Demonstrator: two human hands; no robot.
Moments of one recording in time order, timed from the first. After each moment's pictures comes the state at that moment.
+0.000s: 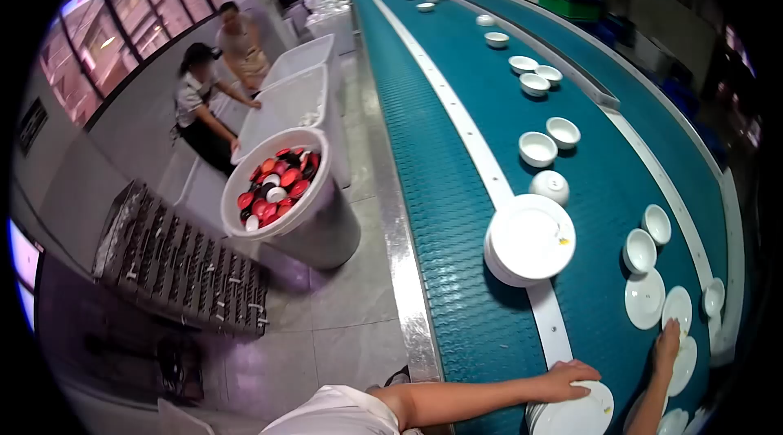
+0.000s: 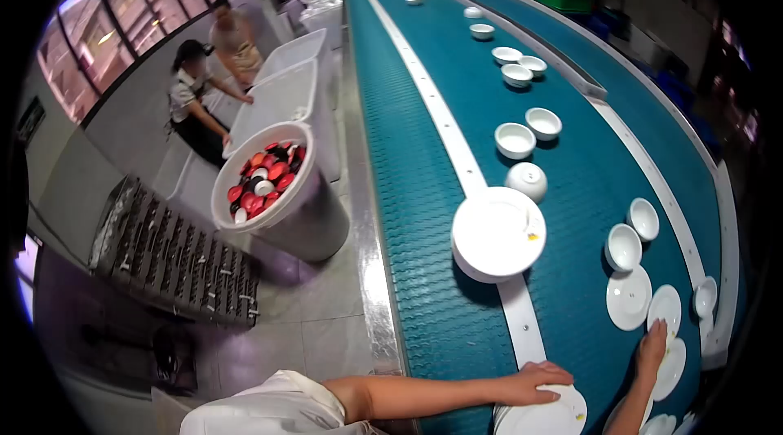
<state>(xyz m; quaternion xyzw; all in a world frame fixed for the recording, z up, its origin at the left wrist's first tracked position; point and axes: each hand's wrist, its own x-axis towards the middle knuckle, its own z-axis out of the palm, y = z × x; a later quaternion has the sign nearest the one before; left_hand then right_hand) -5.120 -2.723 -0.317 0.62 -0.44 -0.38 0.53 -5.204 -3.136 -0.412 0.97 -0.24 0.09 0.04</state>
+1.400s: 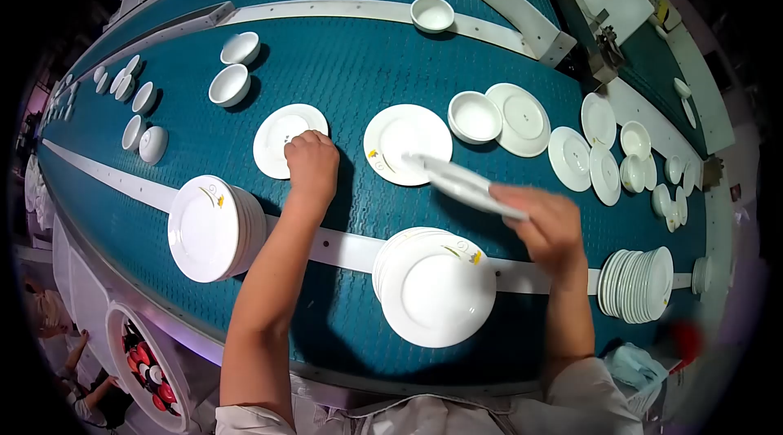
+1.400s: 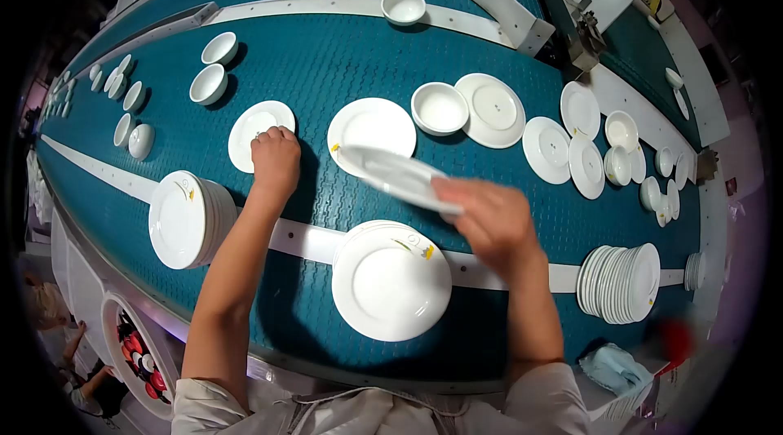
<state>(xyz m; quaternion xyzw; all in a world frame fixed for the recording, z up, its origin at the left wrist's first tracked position) -5.006 -2.857 -0.334 0.81 -0.56 0.19 -0.06 -5.324 -2.902 -0.212 0.91 -0.19 0.34 -0.16</state>
